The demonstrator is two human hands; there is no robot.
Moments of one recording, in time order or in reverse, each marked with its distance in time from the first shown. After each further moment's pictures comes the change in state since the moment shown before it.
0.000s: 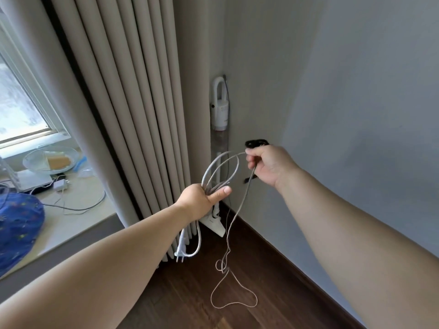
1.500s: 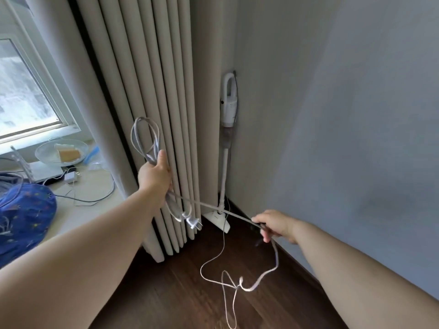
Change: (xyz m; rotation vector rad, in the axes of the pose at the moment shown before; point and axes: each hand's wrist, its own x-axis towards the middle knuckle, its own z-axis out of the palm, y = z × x) left_hand 0.021 -0.057 -0.071 -0.705 0.599 -0.143; right_hand -0.025 0.116 -0.068 -0.959 -0.213 0.371
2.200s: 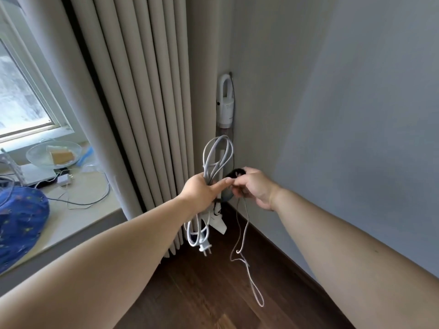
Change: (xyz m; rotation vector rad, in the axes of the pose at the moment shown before) left_hand -0.061 0.001 0.049 0.466 -0.552 0.165; right_hand -0.014 -0.096 -0.001 0.398 0.064 -0.350
